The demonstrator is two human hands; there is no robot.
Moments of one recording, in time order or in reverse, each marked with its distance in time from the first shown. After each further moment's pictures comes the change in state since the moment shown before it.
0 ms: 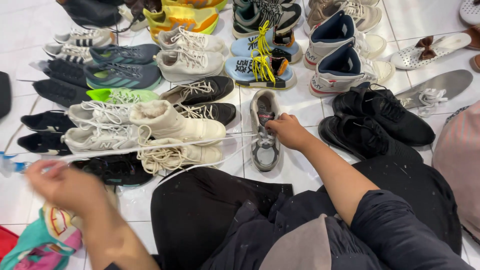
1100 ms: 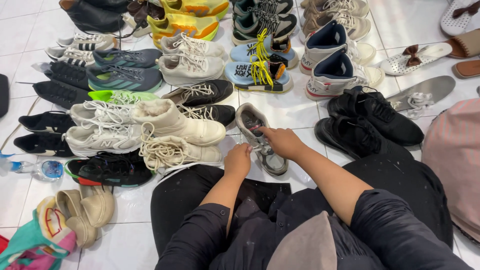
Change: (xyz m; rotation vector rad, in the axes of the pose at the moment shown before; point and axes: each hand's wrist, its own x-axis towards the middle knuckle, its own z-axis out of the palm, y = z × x) left_hand -0.239 0.080 0.165 0.204 -1.353 0.048; right_hand -0.021 -0.036 0.006 -0.168 -0.120 0.101
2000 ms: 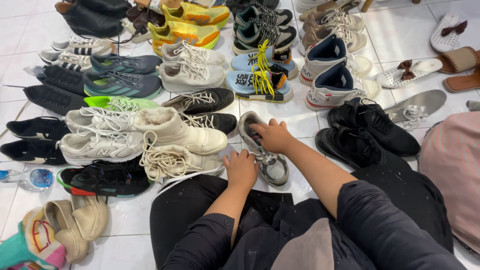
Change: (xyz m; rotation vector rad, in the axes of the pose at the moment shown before) left_hand -0.019 0.021 -0.025 0.237 0.223 0.223; right_hand 0.043 -0.025 -0.033 -0.149 0.040 0.079
